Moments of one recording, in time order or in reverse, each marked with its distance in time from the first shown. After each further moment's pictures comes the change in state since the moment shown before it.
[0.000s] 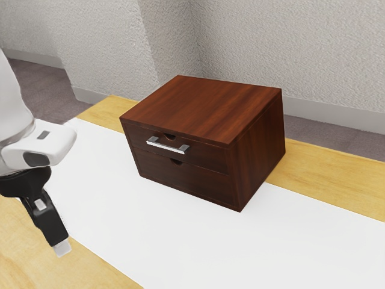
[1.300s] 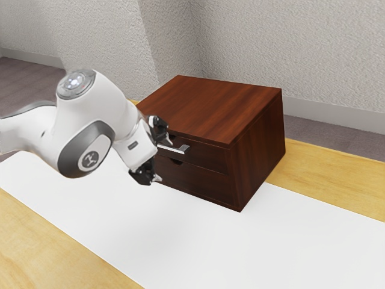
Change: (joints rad) arm -0.344 0.498 0.463 0.003 0.250 1.055 1.050
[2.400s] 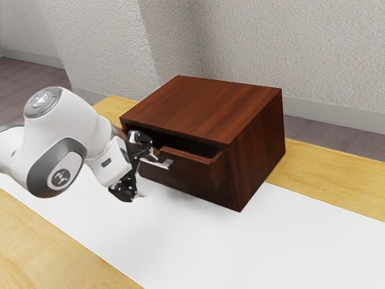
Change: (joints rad) arm 0.009 -0.129 0.021 -0.158 -0.002 0.047 0.069
